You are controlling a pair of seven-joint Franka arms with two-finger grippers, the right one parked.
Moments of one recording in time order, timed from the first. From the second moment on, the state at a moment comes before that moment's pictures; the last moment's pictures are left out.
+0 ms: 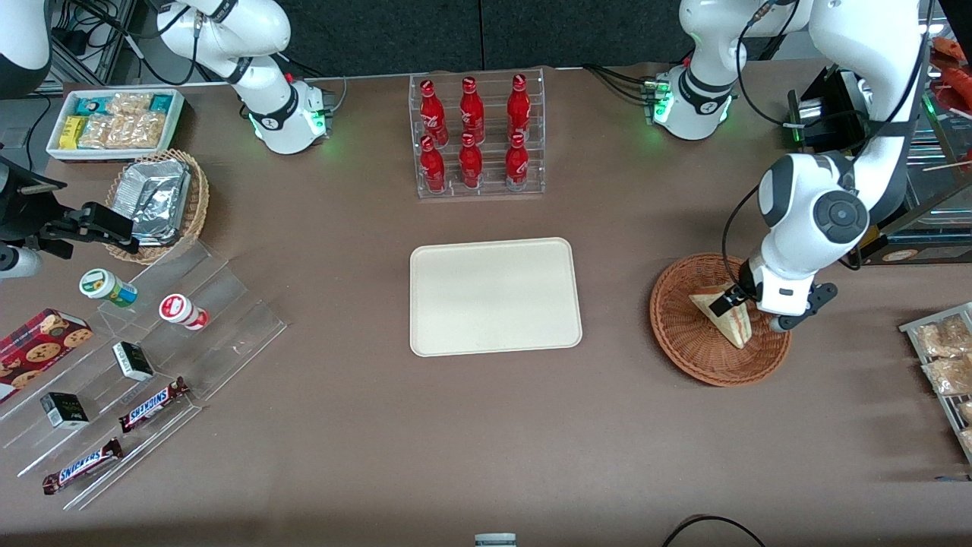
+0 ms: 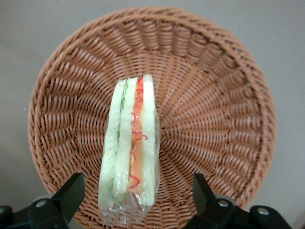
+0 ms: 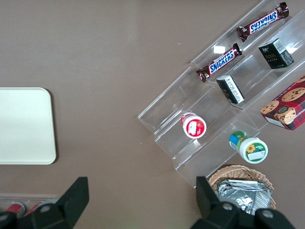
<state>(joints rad) -0.01 0.20 -0.08 -2.21 0.05 2.39 -0.71</state>
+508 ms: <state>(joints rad) -0.01 0.26 -0.05 -2.22 0.05 2.41 -0.71</state>
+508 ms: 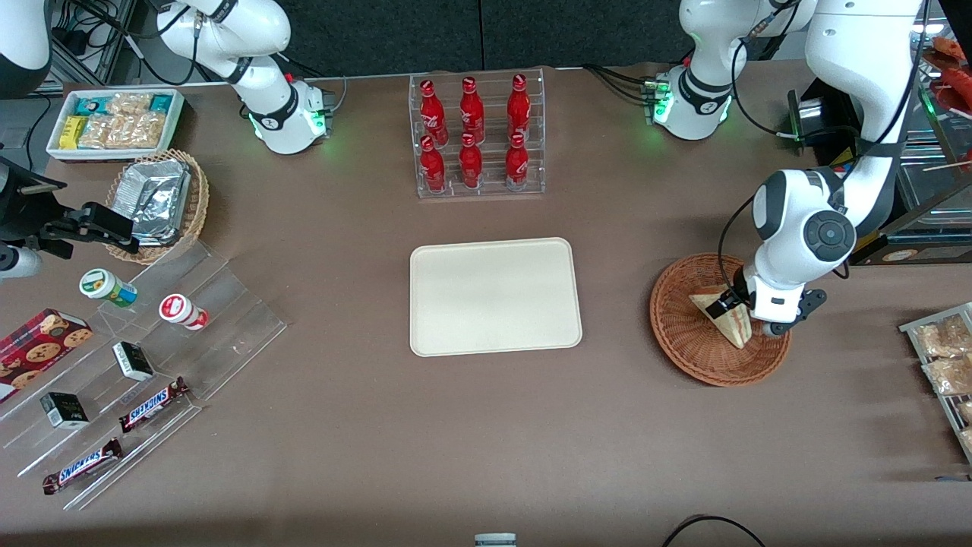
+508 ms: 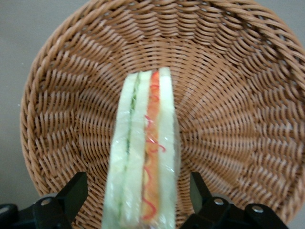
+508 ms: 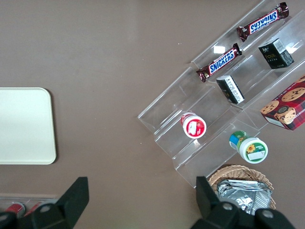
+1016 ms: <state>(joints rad) -0.01 0.26 -0.04 -2.22 0.06 2.41 -0.74</state>
